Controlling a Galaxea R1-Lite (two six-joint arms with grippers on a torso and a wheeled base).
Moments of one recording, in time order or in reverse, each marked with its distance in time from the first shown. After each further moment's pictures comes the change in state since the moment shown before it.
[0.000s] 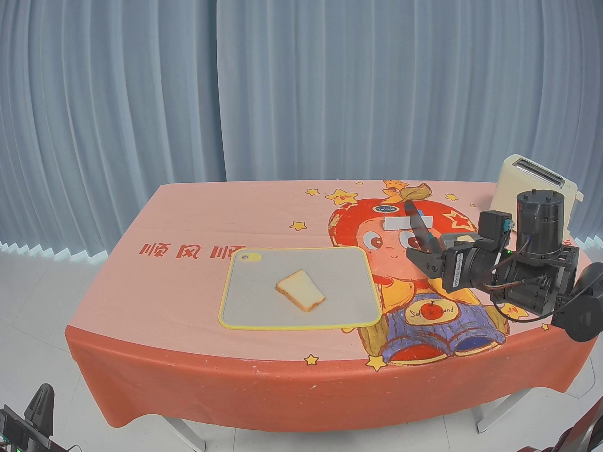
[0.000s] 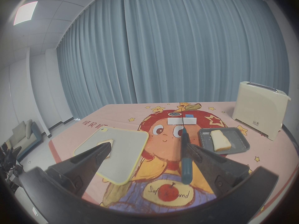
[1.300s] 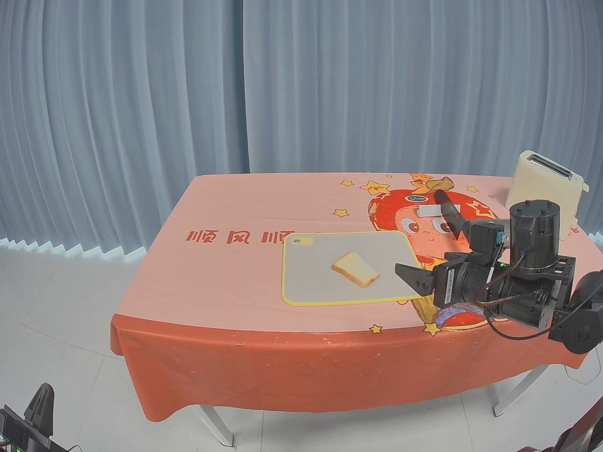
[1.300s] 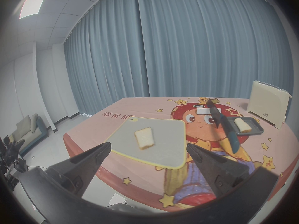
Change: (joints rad) left arm 0.000 0.000 0.000 0.000 0.001 -0.010; right arm 0.065 -0.003 0.027 0.000 -0.011 -0.003
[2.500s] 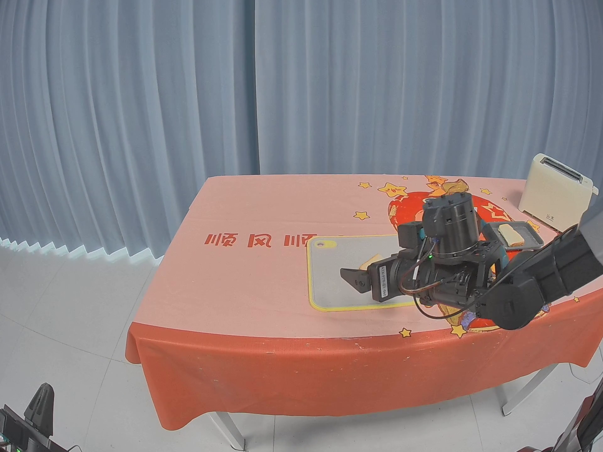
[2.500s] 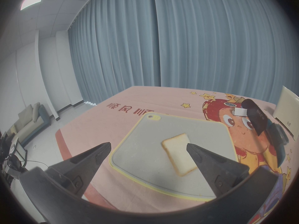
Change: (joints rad) left arm 0.000 0.000 0.000 0.000 0.000 0.006; right arm 0.044 0.300 -0.311 0.118 0.028 -0.036
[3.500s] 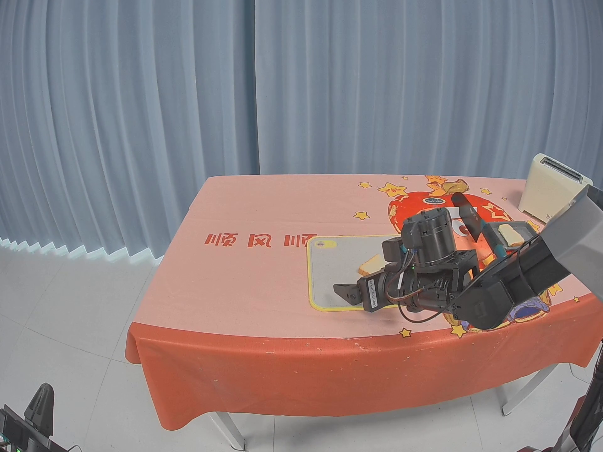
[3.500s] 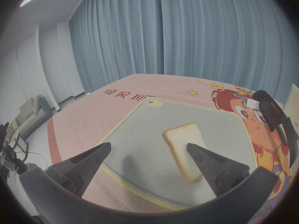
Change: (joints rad) left arm 0.000 0.000 0.000 0.000 0.000 0.000; right arm -0.026 0.132 -0.057 0.002 0.060 -0.039
